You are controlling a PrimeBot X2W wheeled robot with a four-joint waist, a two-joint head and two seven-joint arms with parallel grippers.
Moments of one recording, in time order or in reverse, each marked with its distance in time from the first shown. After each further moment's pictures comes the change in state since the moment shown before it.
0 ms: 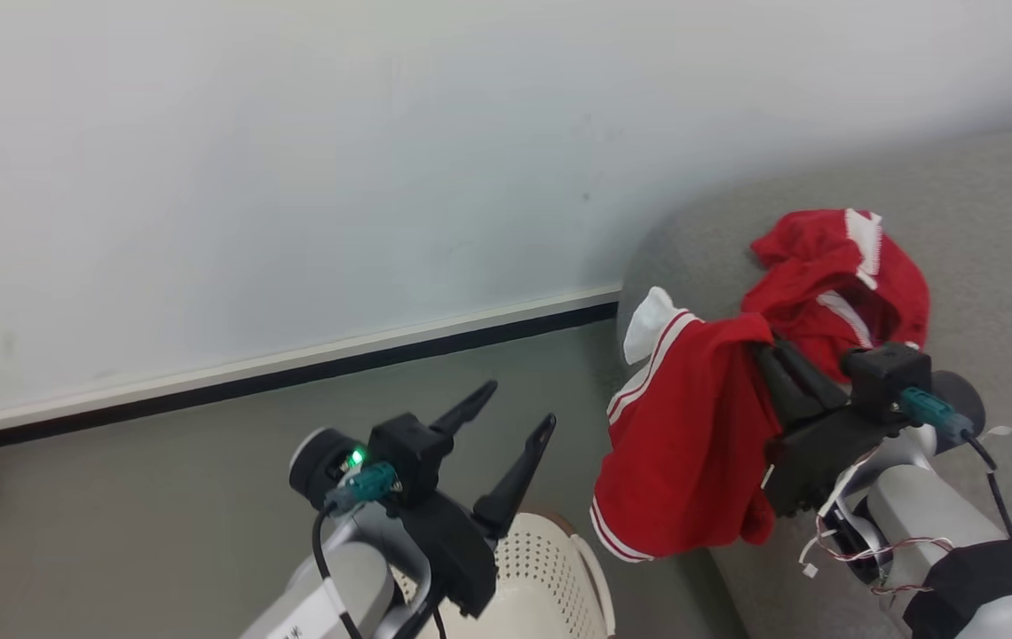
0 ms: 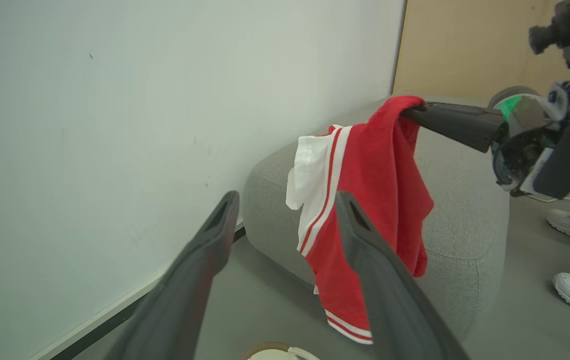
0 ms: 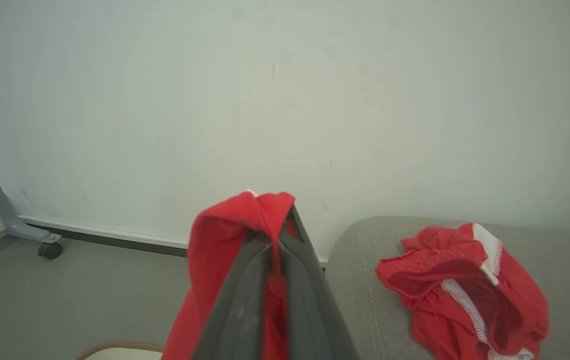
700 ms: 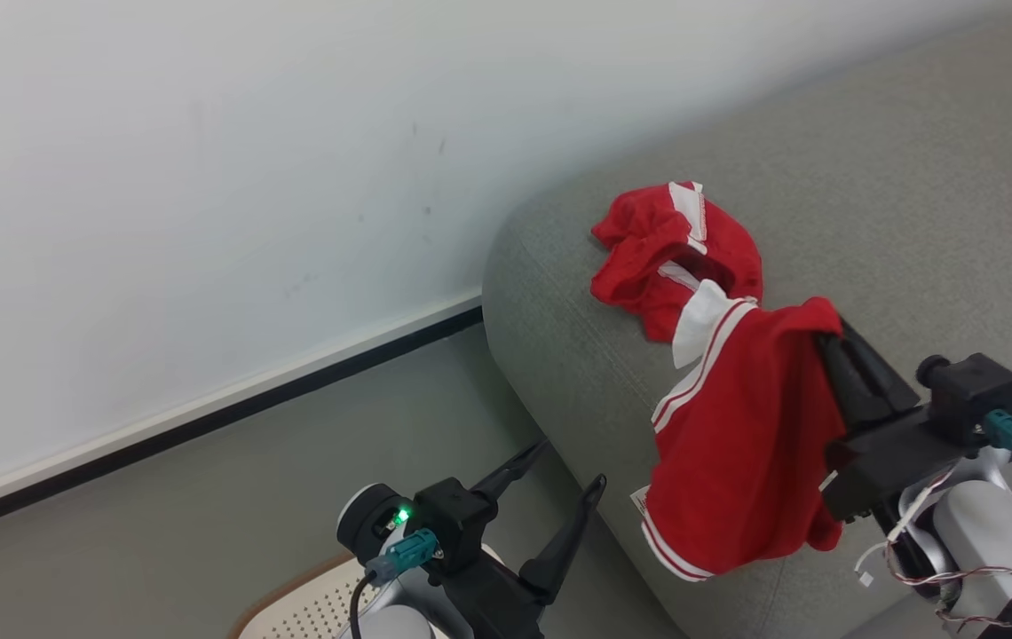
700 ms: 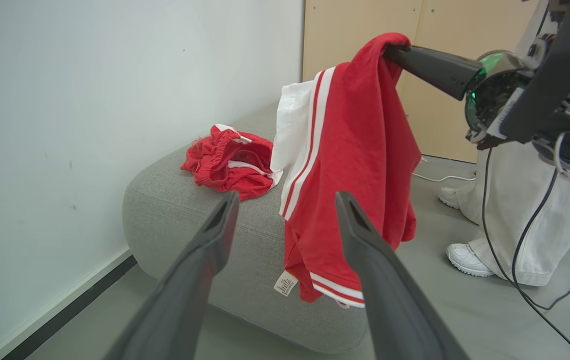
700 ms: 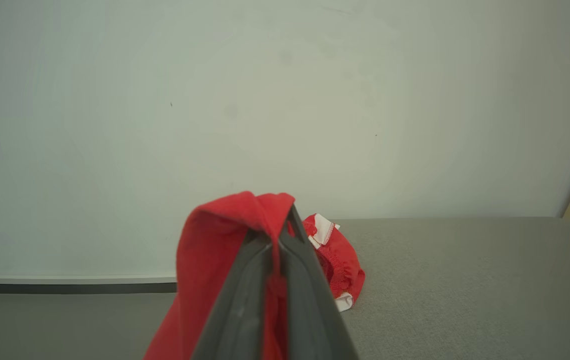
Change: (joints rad) left arm 0.112 -0.031 -0.046 -0.078 0.007 0.030 -0.027; right arm 0.126 -0.123 -0.071 -0.262 0.000 -0.063 0.000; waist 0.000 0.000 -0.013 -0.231
